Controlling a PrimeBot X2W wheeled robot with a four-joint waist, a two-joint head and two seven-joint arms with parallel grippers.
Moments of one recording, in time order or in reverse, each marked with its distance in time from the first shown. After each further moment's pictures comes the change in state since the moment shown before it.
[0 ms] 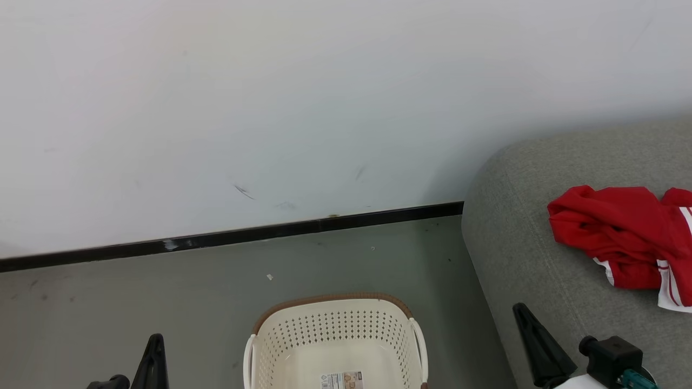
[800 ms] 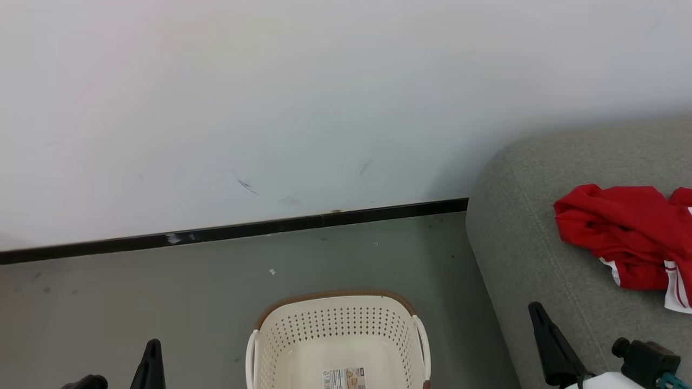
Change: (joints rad) left arm -0.004 -0.025 0.047 0.005 -0.268 -0.074 0.071; right arm 0.018 -0.001 -0.008 -0.028 0.358 0.000 0.025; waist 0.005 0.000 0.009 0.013
